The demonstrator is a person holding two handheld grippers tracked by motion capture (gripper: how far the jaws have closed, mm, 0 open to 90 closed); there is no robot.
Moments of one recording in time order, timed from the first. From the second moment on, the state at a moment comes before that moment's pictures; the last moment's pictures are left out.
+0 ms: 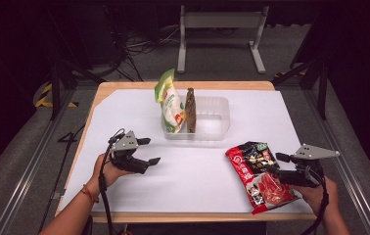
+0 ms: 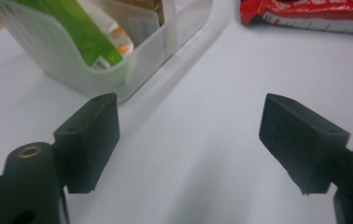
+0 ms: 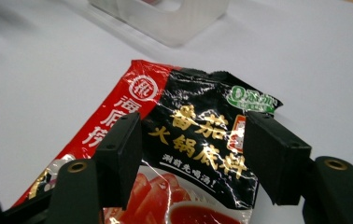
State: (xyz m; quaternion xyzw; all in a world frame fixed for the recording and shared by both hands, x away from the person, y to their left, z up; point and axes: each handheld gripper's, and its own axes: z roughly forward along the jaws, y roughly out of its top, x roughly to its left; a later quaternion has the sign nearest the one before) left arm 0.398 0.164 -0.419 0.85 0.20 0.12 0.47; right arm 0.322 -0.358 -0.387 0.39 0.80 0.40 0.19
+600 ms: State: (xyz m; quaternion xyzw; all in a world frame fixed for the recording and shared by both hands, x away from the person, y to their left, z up) left arm 0.388 0.144 -0.432 0.88 0.18 0.11 0.44; right arm 0.328 -0.385 -0.402 0.45 0.82 0.34 0.15
